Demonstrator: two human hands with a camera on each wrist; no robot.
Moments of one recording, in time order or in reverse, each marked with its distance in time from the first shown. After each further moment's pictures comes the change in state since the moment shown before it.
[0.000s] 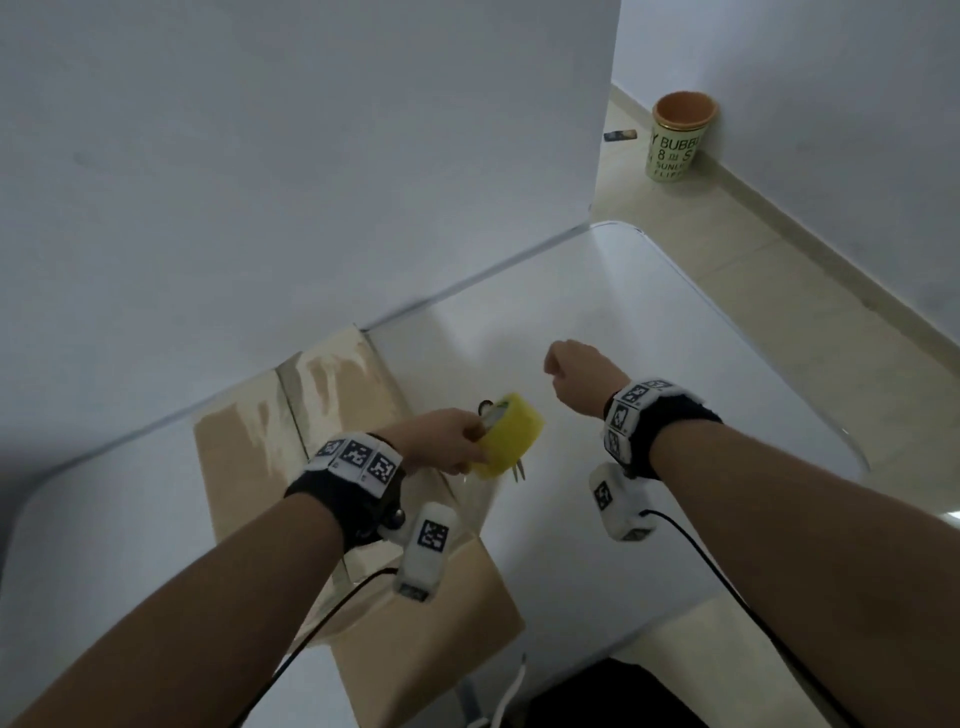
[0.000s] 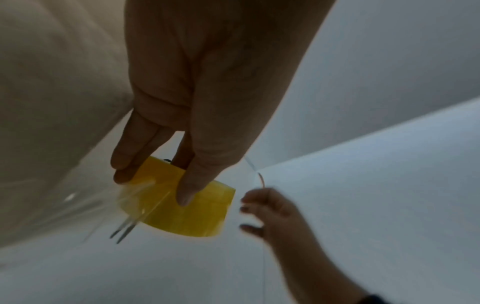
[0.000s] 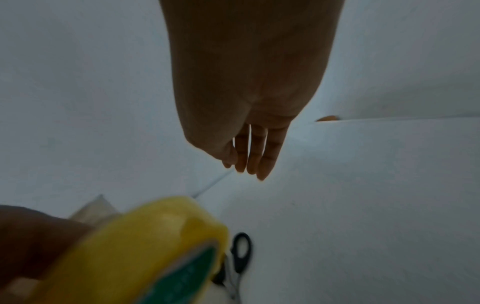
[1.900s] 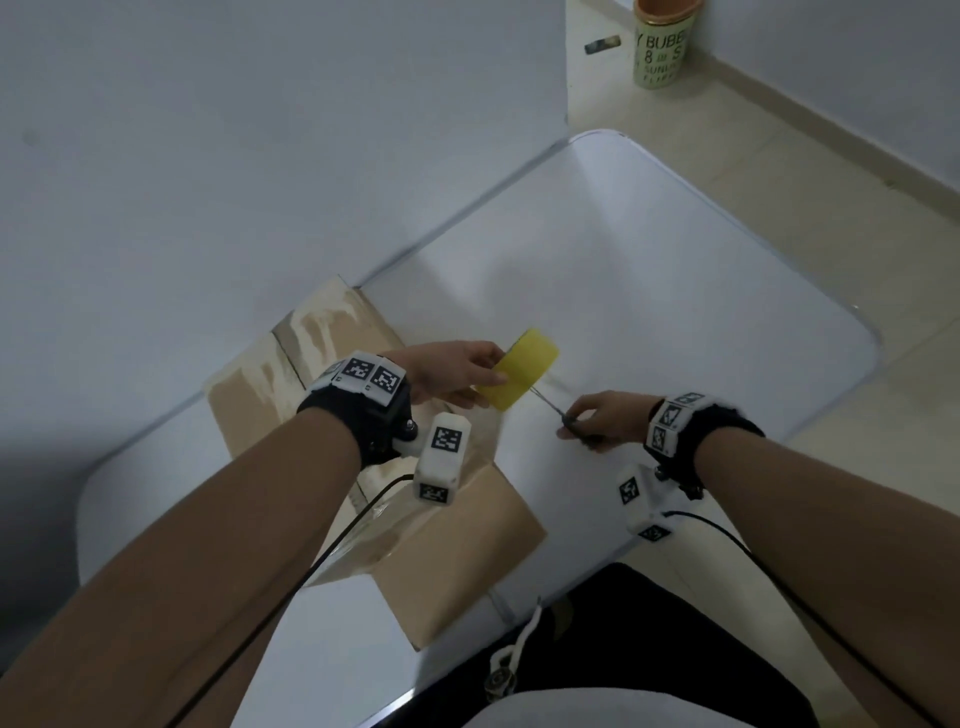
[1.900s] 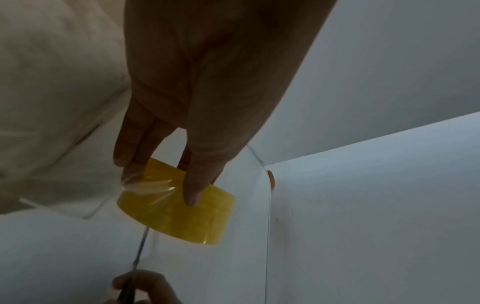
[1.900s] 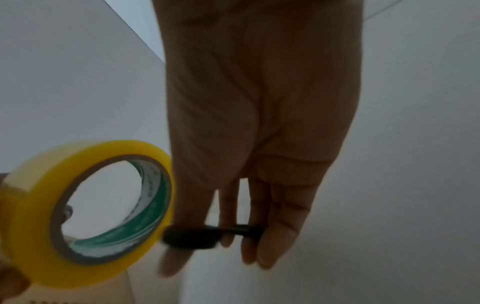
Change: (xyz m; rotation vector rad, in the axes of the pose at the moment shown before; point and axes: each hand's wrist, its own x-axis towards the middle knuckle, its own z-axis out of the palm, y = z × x) left_hand -0.011 0.023 0.011 -0.122 -0.171 -0.043; right_hand -0.089 0.054 0.105 0.708 -0.468 0.366
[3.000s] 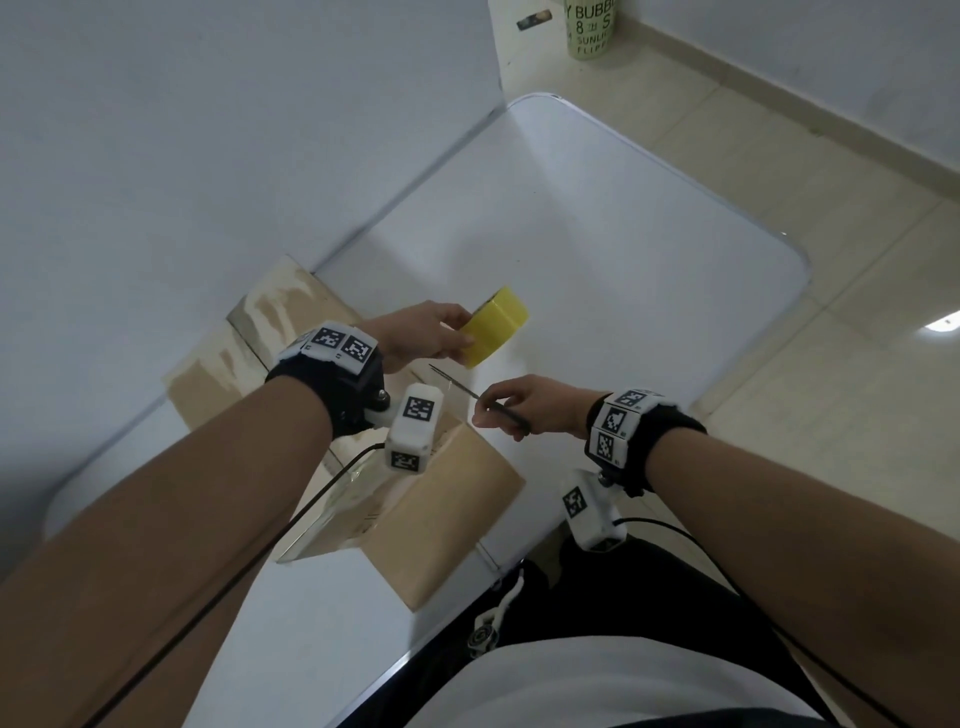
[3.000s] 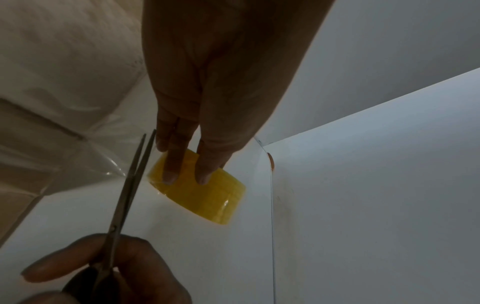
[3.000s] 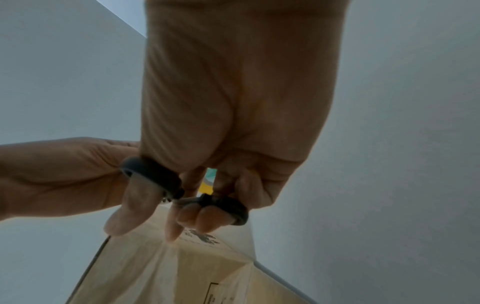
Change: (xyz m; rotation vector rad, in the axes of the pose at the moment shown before) left_hand -0.002 0.000 0.019 0.089 0.092 0.108; right_hand -0.049 -0.016 0.074 0.151 -0.075 -0.296
